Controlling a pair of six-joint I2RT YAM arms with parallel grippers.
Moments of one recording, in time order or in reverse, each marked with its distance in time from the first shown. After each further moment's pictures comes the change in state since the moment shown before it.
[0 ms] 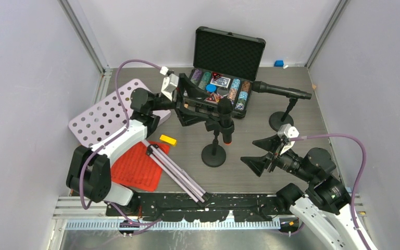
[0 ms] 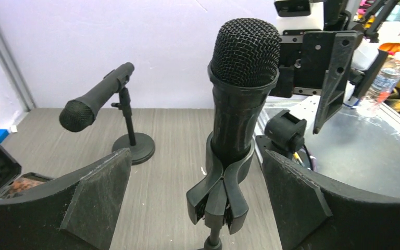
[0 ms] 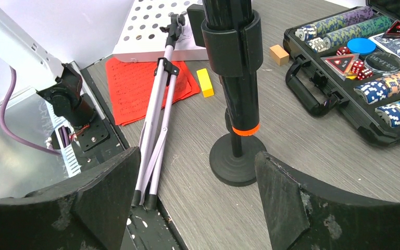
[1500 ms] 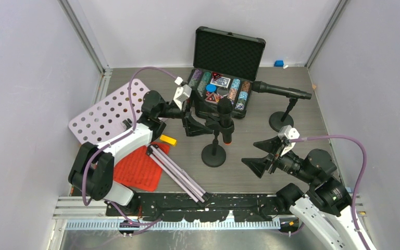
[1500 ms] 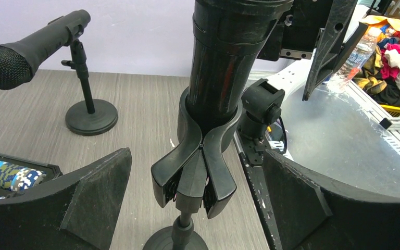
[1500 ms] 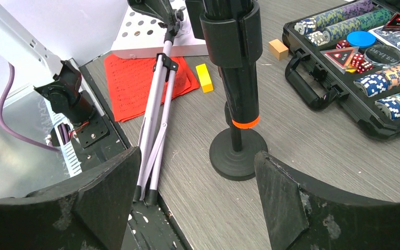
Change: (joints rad) left arm -0.074 0.043 -0.055 -0.095 0.057 0.058; right arm 0.000 -0.020 0.000 -0.037 0.007 0.000
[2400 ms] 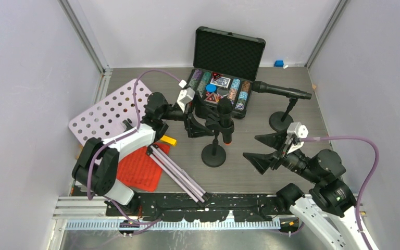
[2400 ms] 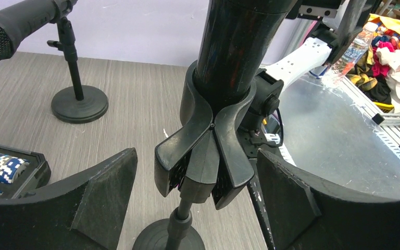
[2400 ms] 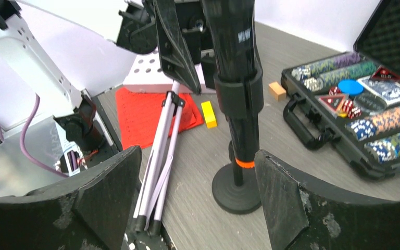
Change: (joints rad) left arm -0.010 0.050 -0.023 0.019 0.014 0.008; right arm 0.000 0.013 0.049 0.087 0.000 0.028
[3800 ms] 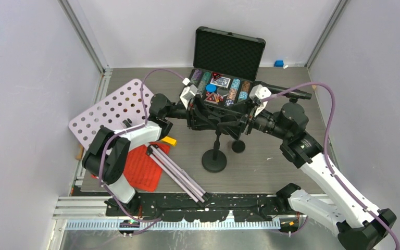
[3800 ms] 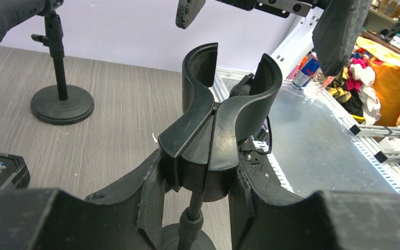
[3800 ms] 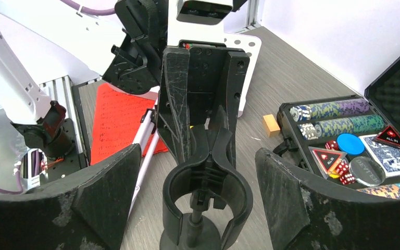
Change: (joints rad) left arm -0.001 0.129 0.028 0.229 0.016 -0.208; right arm 0.000 0.583 0.177 0.380 -0.128 -0.163
